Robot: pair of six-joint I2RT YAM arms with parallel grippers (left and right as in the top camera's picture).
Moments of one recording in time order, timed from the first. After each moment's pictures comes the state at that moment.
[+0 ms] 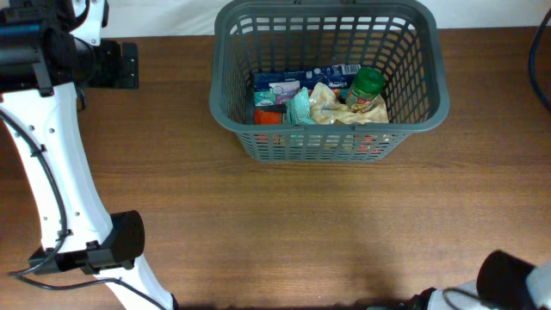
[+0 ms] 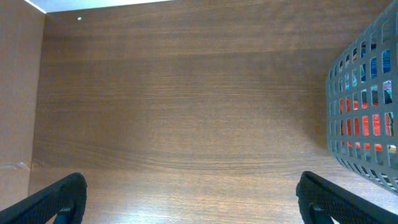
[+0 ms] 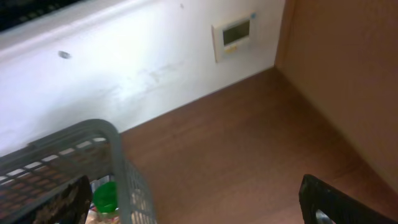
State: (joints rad) left arm 0.10 1.98 2.69 -1.69 -0.07 0.15; right arm -0.47 1.66 2.50 -1.37 -0.15 0.09
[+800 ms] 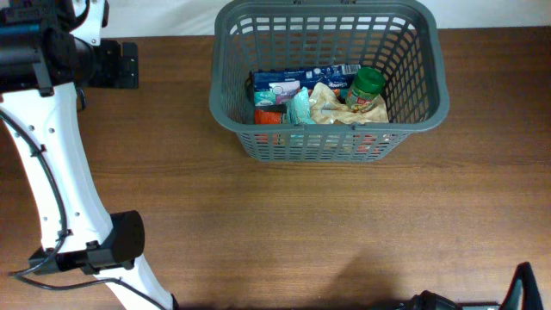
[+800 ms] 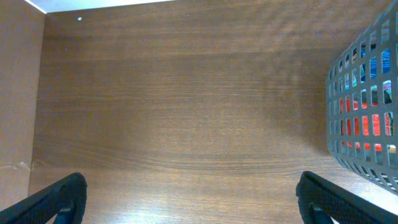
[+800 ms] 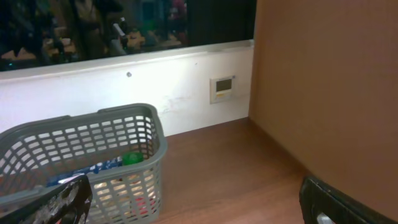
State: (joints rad) left arm 0.10 1.98 2.69 -1.69 -0.07 0.15; right arm -0.47 0.68 2.10 -1.54 -0.12 0.02
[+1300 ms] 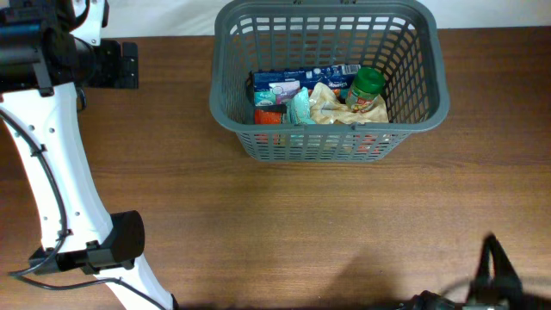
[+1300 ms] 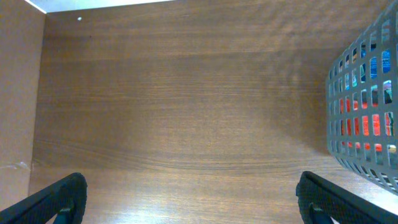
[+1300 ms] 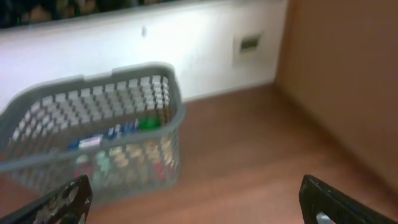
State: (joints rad) left arm 0.10 1.98 2.69 -1.69 -0.08 0.15; right arm -0.47 0.67 1.87 -1.52 -0.22 0.02
